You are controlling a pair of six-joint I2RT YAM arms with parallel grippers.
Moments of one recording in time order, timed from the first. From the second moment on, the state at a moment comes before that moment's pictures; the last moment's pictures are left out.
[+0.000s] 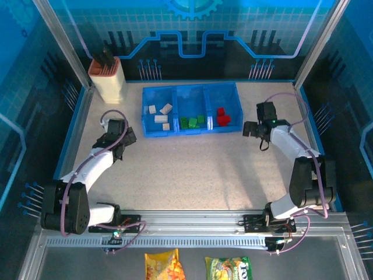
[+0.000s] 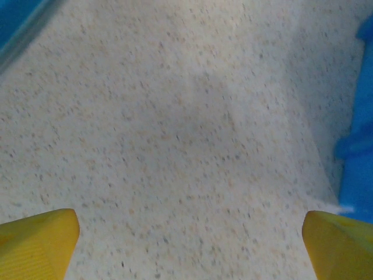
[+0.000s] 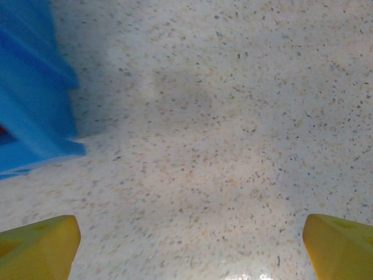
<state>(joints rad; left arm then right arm) -0.06 1.28 0.70 -0.25 -0.41 -0.44 0.08 1.51 0.98 -0.49 0.22 0.24</state>
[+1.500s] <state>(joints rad) -0.03 1.55 0.36 0.82 -0.08 -0.11 0.10 1.53 0.37 0.77 0.10 -0.06</state>
